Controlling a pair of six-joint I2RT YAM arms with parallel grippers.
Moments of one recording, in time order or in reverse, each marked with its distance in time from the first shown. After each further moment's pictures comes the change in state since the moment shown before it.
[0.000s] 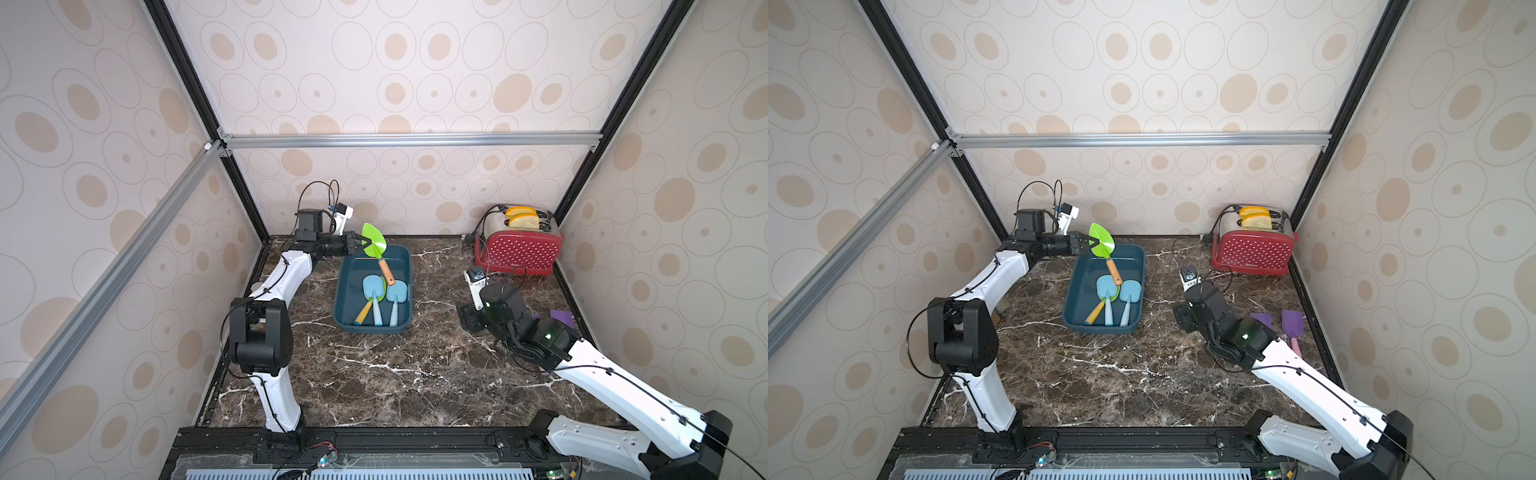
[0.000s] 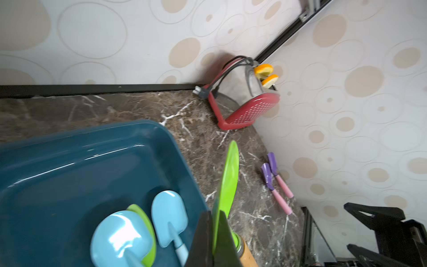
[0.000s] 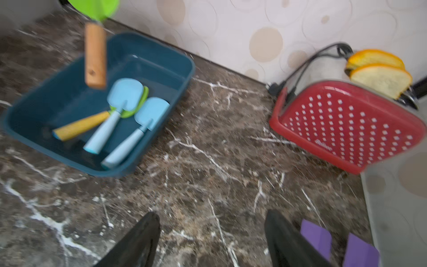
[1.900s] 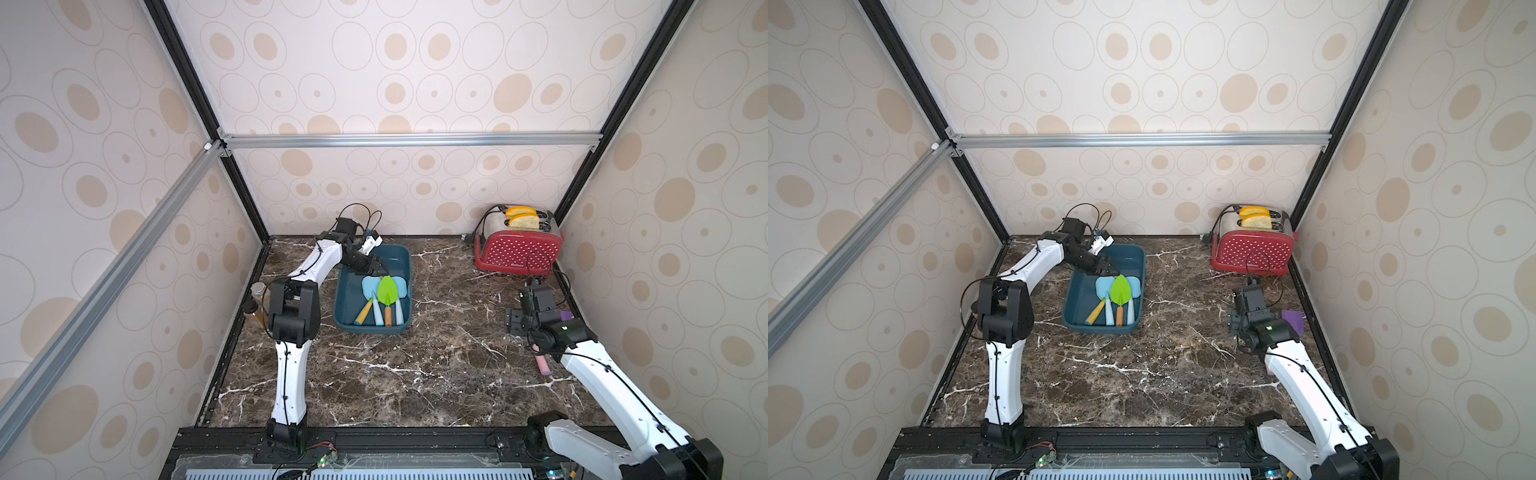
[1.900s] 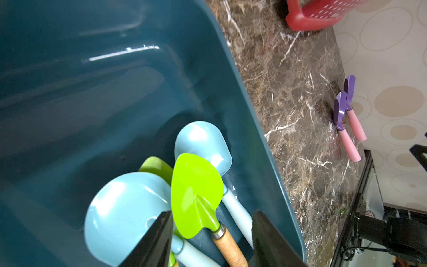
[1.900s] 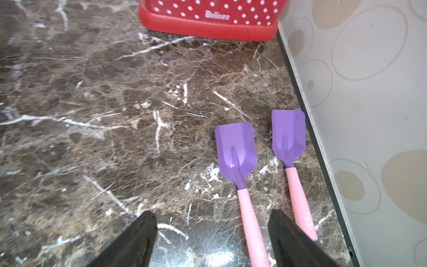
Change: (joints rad) left arm -0.133 0.283 0.320 -0.512 -0.261 0.292; right arm -0.568 0.031 -0.137 -0.099 -0.078 0.112
